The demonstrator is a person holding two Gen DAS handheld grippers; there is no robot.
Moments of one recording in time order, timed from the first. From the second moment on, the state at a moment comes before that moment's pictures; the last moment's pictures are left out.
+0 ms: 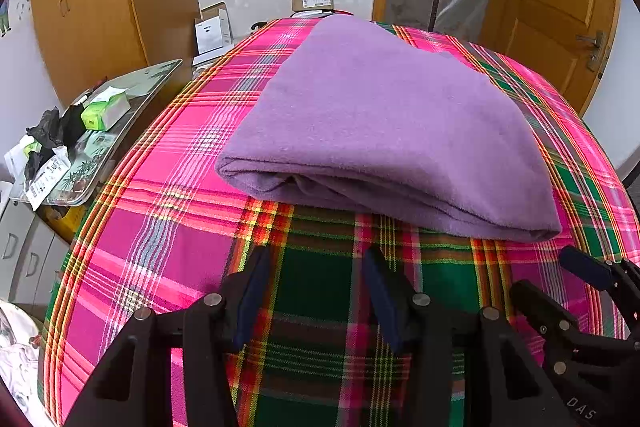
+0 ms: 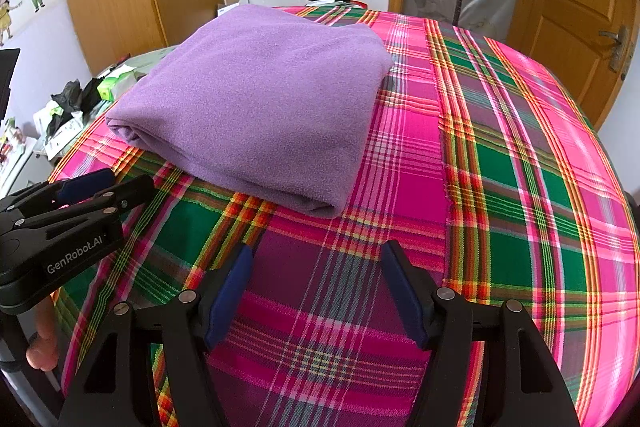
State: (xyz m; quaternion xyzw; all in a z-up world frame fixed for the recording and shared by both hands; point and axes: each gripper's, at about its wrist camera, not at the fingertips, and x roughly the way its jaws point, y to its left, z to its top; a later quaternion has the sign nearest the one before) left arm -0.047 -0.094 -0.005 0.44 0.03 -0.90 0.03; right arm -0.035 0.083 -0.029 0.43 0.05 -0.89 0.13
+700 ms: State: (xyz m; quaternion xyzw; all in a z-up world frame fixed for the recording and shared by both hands) left arm -0.045 -0.094 -0.006 0.43 0.03 -0.90 0.03; right arm -0.037 0.082 -0.028 0.43 0.05 -0.89 0.13
